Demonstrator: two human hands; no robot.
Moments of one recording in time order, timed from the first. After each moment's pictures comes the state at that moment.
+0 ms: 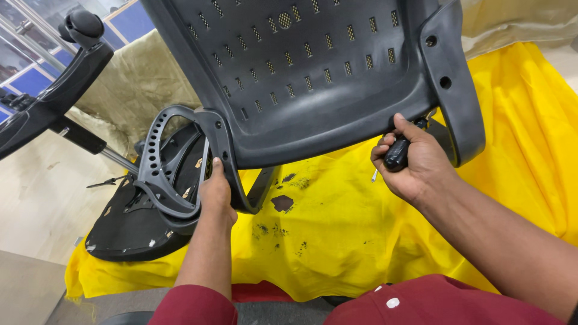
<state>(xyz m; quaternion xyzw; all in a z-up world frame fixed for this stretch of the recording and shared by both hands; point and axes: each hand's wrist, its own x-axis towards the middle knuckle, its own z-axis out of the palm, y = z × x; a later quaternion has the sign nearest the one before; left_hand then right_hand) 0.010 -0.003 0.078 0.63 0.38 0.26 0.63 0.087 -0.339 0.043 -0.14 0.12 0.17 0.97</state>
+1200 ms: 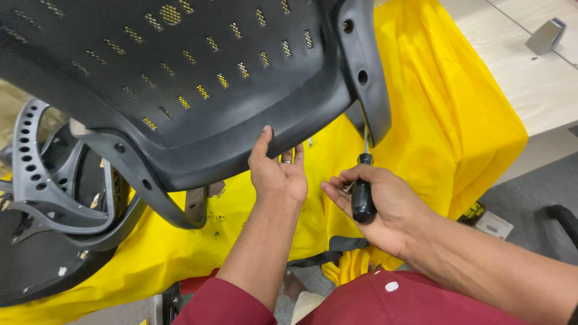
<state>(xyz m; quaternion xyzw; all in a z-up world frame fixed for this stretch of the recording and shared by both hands) 0.034 -0.227 0.022 0.25 0.24 0.11 0.93 -0.027 -0.382 0.011 -0.27 0.28 0.21 0.90</state>
